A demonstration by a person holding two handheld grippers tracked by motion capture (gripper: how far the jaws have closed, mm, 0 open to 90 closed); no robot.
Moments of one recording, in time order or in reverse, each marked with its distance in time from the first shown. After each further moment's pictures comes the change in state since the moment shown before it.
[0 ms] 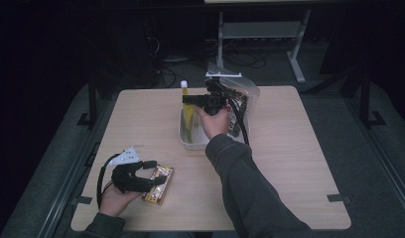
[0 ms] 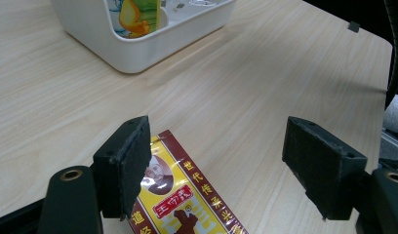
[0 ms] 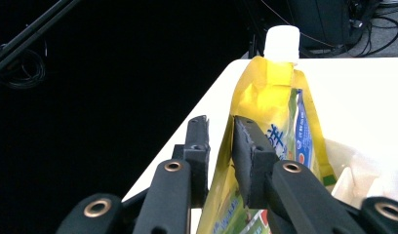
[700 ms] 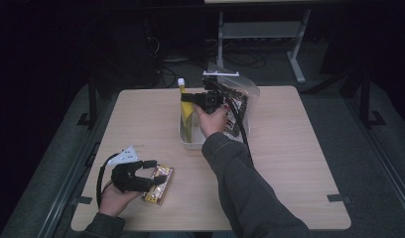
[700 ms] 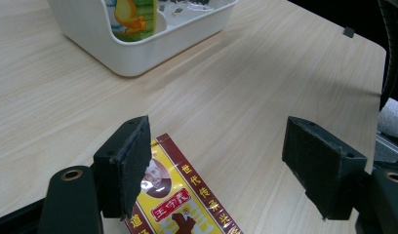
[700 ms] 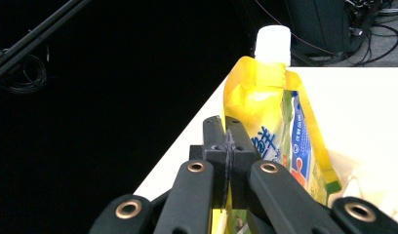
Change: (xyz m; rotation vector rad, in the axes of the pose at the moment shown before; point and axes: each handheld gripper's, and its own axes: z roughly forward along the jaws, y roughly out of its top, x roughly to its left) left arm 0.001 0.001 -0.002 -0.013 -0.011 -0.005; right arm 0.005 0.003 0.006 -0.023 -0.001 -0.006
